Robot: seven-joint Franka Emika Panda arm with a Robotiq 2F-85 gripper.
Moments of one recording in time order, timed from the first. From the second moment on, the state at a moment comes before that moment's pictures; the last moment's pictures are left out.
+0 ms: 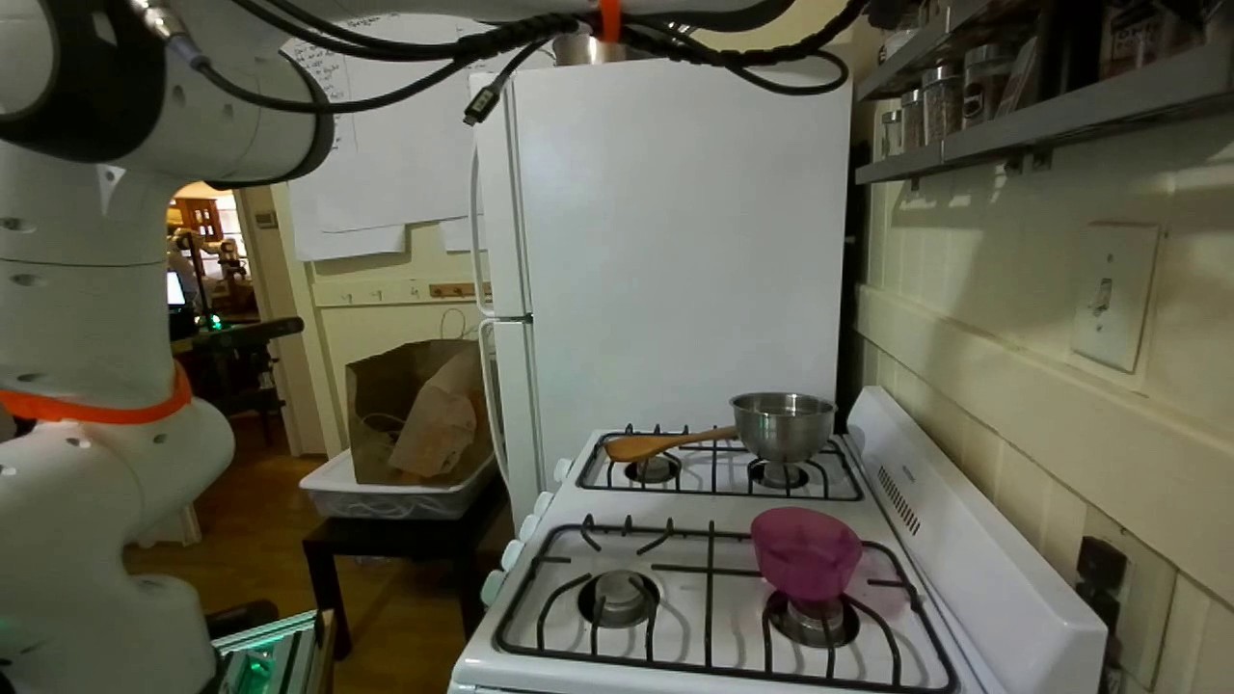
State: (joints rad) arm -0.41 0.24 -0.05 -1.23 -0.30 2.29 0.43
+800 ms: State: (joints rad) arm -0.41 0.18 -0.03 -1.24 -0.24 2.18 0.35
